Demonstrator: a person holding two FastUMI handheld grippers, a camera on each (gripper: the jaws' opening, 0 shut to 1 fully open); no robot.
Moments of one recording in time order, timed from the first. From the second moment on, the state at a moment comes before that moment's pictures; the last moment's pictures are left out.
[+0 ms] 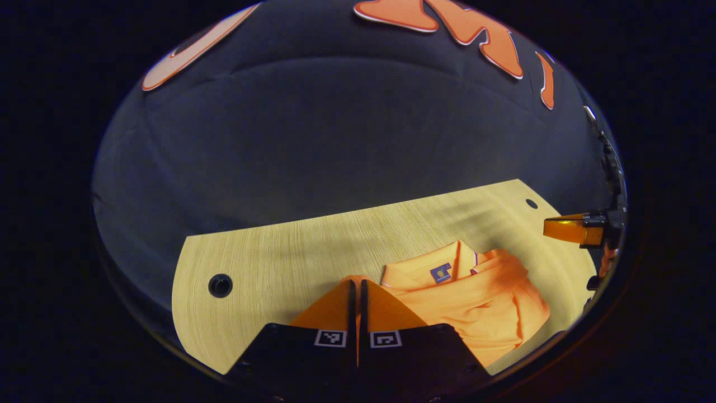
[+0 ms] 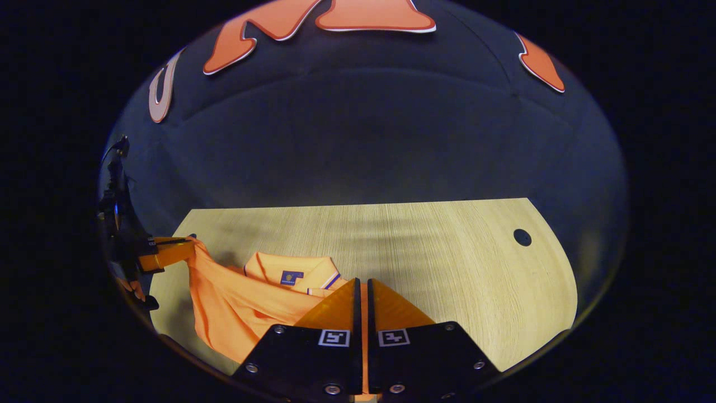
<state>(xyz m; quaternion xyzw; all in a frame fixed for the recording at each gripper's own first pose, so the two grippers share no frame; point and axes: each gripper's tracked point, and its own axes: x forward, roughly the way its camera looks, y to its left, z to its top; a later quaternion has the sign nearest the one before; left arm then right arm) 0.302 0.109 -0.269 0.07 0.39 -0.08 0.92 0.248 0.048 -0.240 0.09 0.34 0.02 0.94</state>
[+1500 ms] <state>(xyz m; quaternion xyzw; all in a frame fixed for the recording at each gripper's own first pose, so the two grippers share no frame) 0.043 0.043 -0.030 0.05 0.15 -0.01 0.99 0.007 0.054 -0.065 0.03 0.11 0.10 0.99</state>
